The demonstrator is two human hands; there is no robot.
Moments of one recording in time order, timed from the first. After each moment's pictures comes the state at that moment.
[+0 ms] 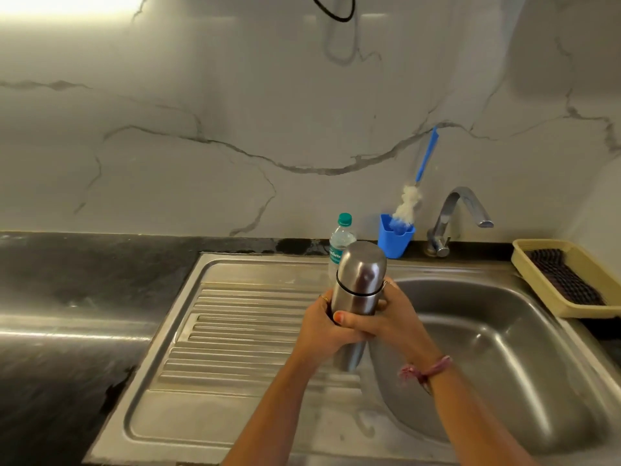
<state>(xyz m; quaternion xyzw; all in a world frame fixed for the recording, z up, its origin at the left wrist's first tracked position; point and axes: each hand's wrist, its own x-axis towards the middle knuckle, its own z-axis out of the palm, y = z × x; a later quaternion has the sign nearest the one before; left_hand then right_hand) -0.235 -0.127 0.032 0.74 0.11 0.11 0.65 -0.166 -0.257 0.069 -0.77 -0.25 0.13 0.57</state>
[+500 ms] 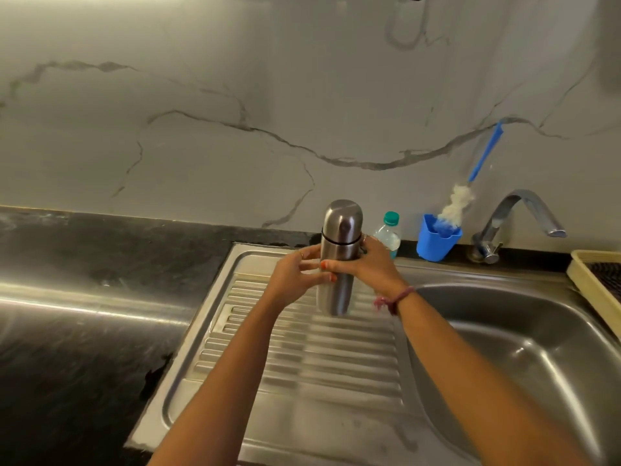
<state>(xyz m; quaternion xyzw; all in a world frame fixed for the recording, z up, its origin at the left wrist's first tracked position) -0.218 0.021 0.052 0.83 0.14 0.12 0.53 -0.116 -0.126 0.070 -0.77 -0.29 0.16 0.54</state>
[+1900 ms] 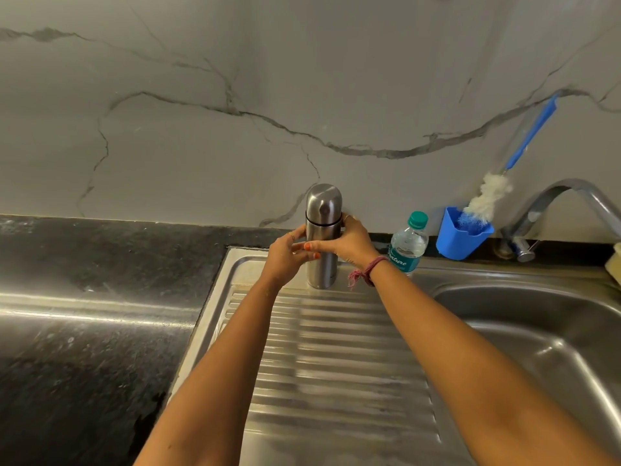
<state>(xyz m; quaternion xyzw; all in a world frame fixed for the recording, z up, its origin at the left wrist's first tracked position) -0.132 0.115 0.002 0.81 0.16 0.12 0.55 -0.043 -0.016 0.038 -0.81 -0.25 0.16 0.50</state>
